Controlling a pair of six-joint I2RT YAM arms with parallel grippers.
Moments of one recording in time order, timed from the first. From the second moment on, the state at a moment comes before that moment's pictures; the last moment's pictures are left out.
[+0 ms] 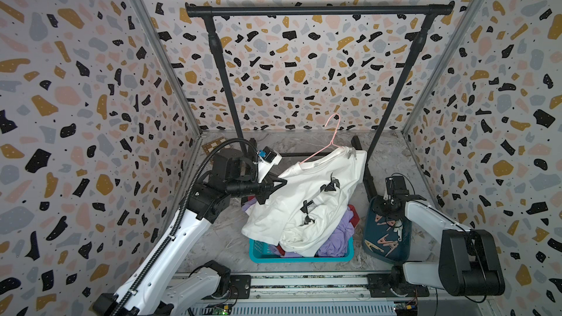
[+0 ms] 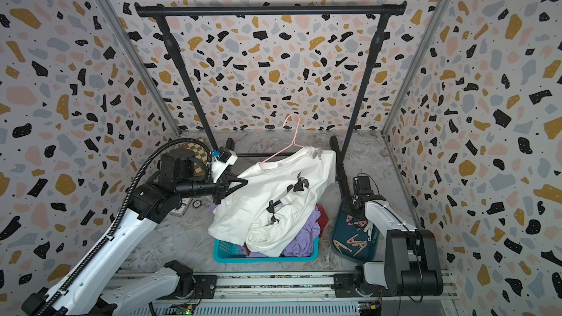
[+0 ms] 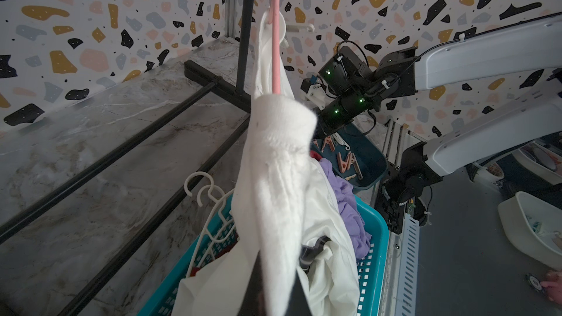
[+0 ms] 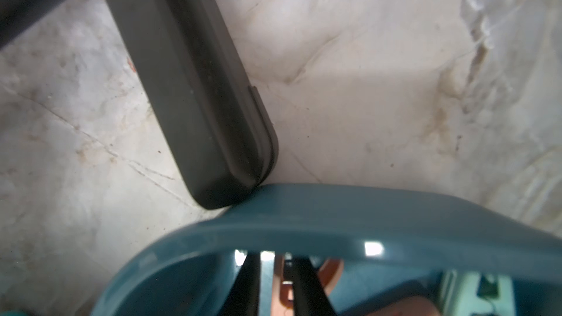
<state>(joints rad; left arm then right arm) -0.44 1.02 1.15 -0.67 0.67 0.10 0.03 1.31 0.62 -0.47 -0.01 0.40</state>
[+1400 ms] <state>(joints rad) -0.44 1.00 1.14 -0.66 0.67 0.10 0.02 1.34 0.63 -0.52 -0.03 0.56</state>
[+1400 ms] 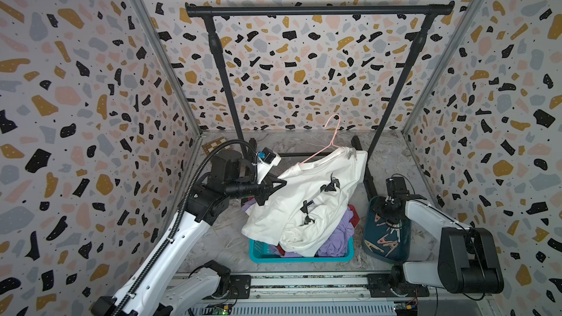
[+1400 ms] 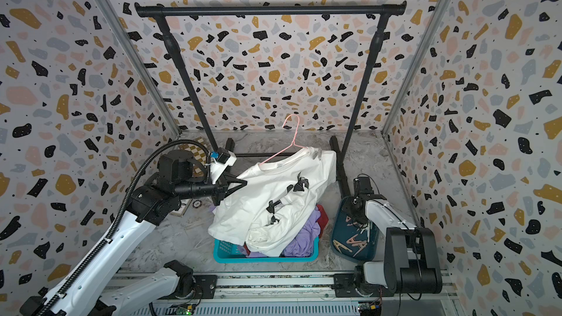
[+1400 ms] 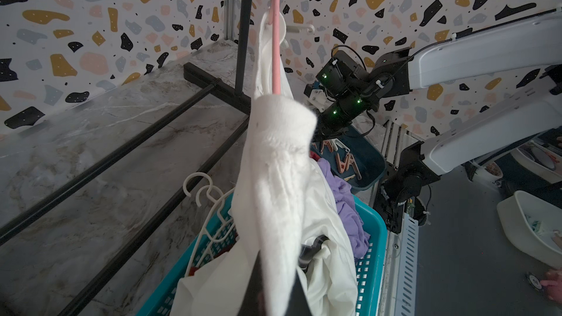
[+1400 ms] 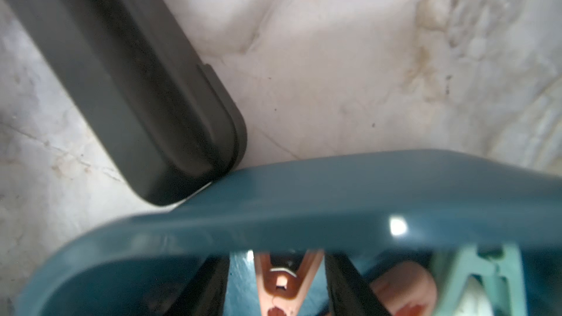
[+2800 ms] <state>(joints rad) -0.44 1.03 1.13 -0.66 0.67 0.10 0.07 1.05 0.79 -0.63 0.06 0.43</state>
